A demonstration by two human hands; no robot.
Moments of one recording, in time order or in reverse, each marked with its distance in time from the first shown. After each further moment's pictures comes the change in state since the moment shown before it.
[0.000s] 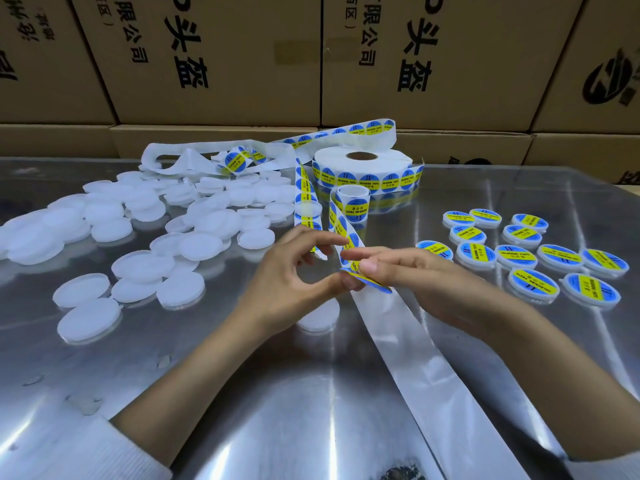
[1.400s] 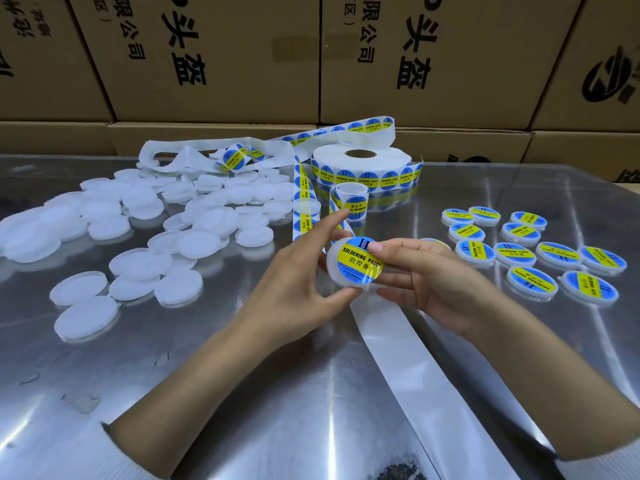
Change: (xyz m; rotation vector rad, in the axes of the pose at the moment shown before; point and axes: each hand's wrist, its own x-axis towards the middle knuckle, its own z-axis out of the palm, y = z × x) left_hand -0.003 0.000 0.009 0.151 -0.029 0.128; right_hand 0.005 0.009 0.000 0.374 0.265 0.125
